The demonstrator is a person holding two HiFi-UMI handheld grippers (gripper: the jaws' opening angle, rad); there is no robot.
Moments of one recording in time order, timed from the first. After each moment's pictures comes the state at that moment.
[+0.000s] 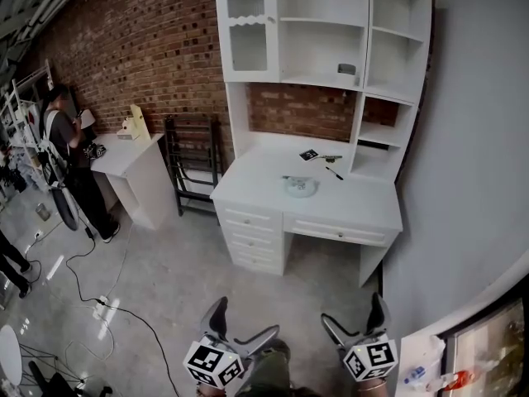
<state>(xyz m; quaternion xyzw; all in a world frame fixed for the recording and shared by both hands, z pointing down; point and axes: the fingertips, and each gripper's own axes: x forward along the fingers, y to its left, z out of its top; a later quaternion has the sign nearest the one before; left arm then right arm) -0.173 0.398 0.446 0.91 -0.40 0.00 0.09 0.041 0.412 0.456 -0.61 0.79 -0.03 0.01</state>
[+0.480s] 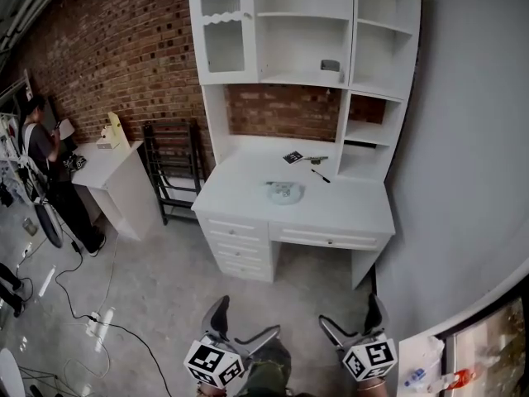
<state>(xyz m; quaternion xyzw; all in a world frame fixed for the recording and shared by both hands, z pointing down) -0.132 0.329 0.450 0.93 -0.35 0.00 0.08 0.070 0.357 0.469 -0.63 0.78 -0.04 0.01</state>
